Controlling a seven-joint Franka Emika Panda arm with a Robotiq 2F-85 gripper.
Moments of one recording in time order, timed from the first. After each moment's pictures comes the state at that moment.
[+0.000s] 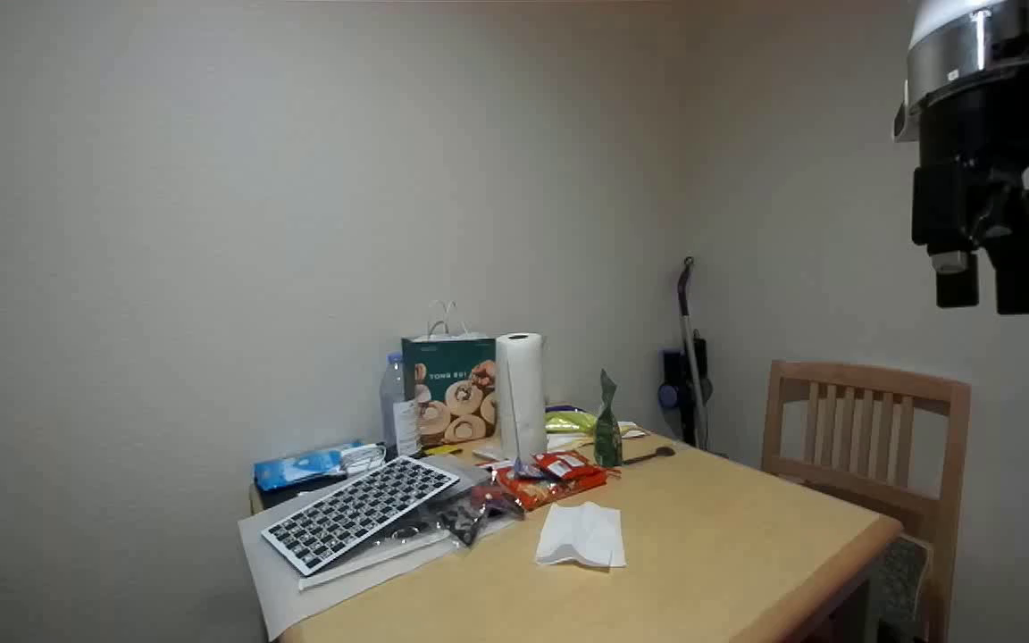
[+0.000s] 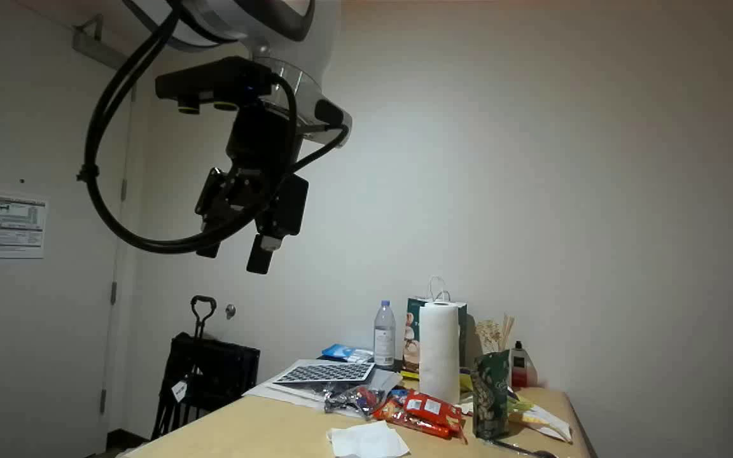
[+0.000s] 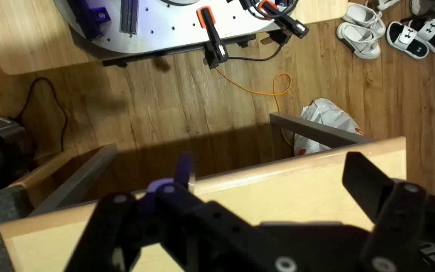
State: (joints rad) arm -0.08 -0.86 -0.12 -2.49 0.06 1.48 0.06
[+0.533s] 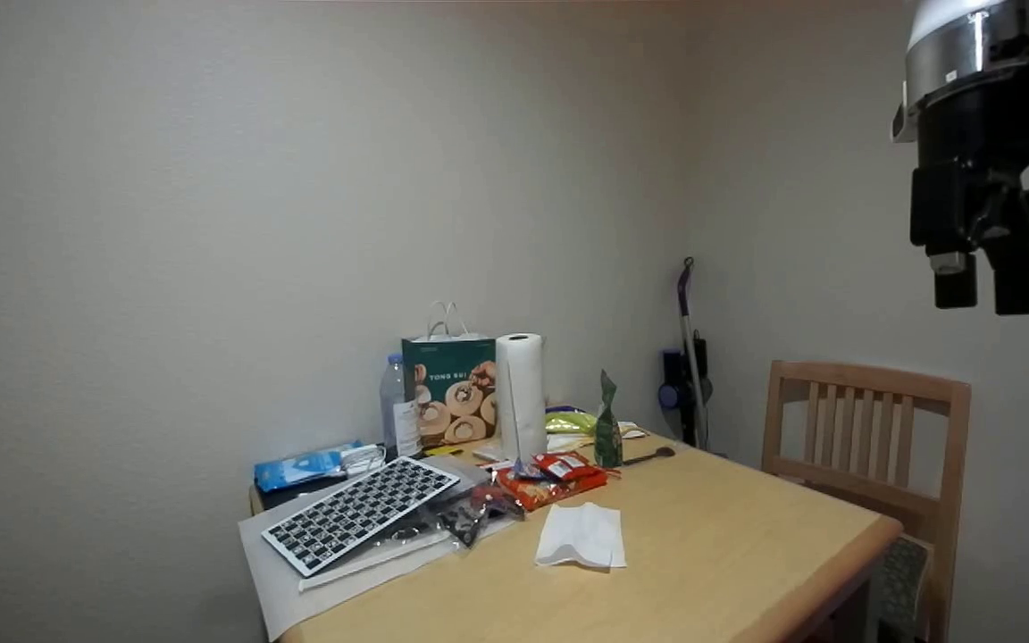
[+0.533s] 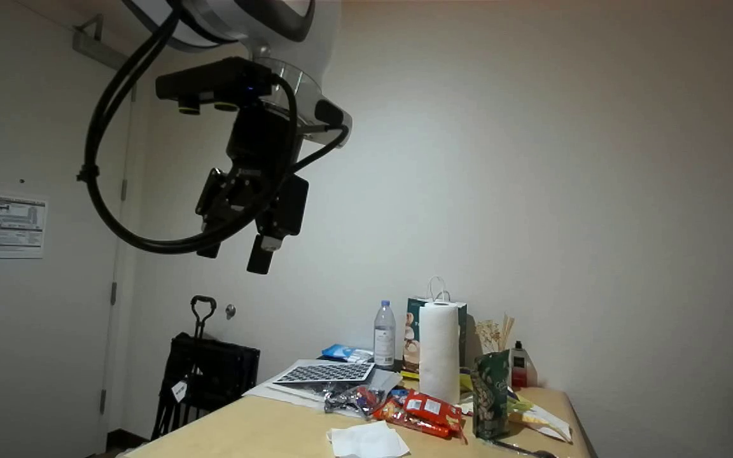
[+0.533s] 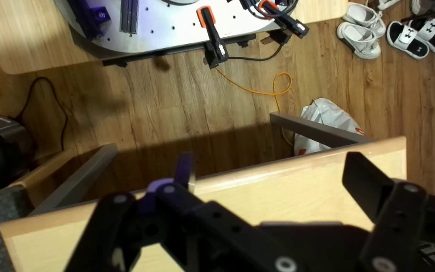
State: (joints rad) arm -0.08 -0.86 -0.12 -2.49 0.06 1.48 0.06
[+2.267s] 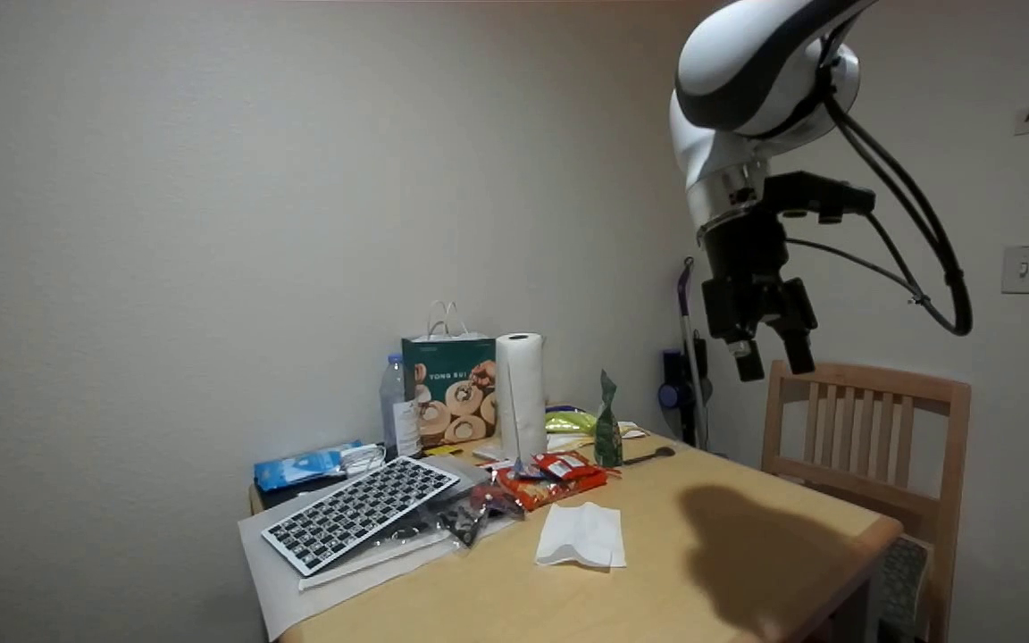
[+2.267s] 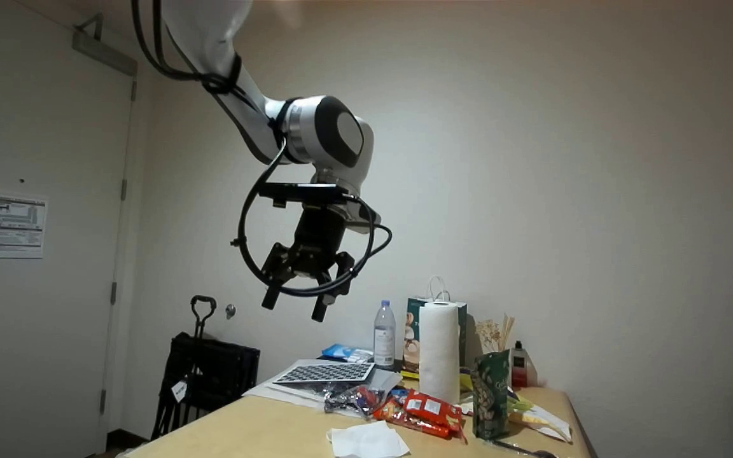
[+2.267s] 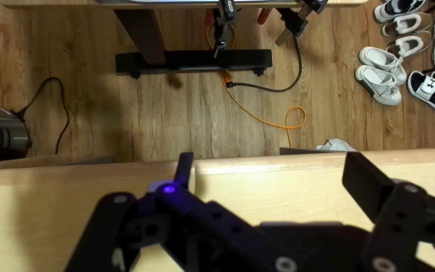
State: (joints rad) arm -0.03 -0.20 -0.04 -2.15 0.07 1.59 -0.01
